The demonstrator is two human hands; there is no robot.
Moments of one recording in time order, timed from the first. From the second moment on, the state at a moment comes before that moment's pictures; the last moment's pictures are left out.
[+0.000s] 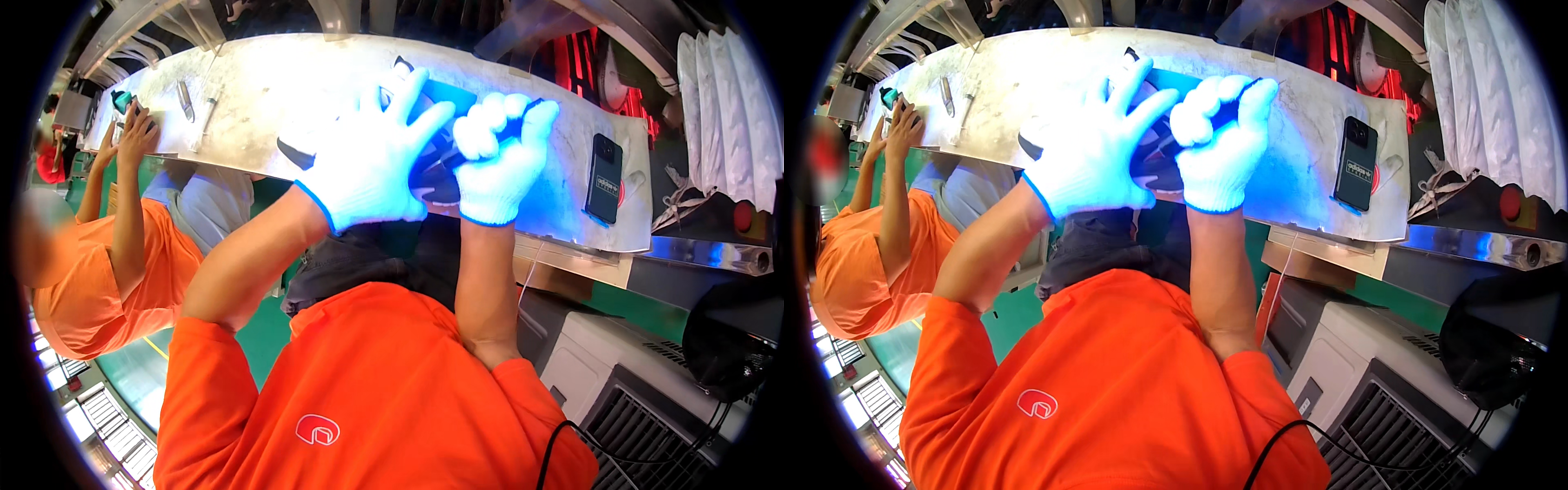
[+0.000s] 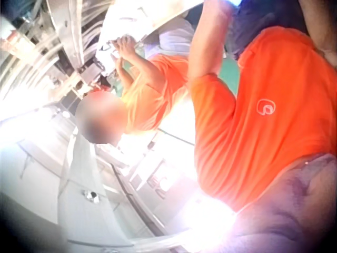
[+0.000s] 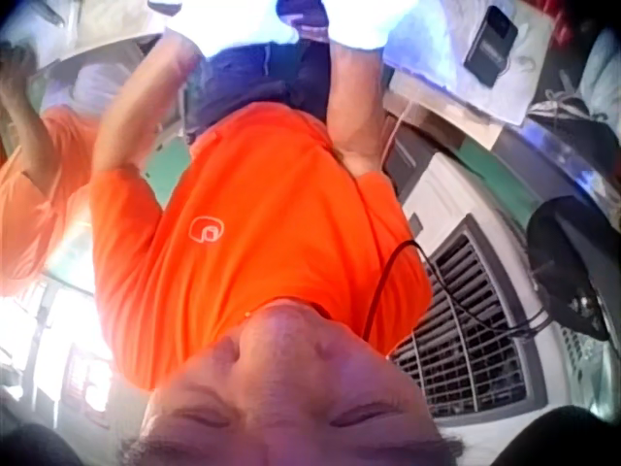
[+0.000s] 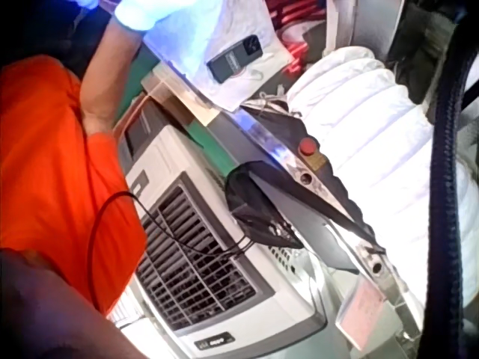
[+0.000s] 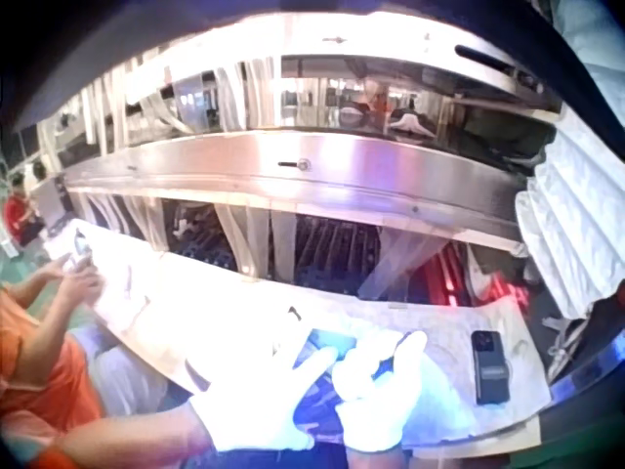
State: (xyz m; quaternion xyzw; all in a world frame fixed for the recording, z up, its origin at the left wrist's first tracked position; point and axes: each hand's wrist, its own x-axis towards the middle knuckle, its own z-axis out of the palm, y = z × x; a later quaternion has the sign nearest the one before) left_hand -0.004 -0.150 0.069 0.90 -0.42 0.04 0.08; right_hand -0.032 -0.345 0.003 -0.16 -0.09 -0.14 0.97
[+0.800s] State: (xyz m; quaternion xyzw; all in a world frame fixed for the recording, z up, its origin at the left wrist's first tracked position) left_hand -0.030 -0.138 0.058 0.88 -0.41 0.11 0.19; right_hand -0.091 -0.426 -0.024 -0.88 0.11 -0.25 0.39
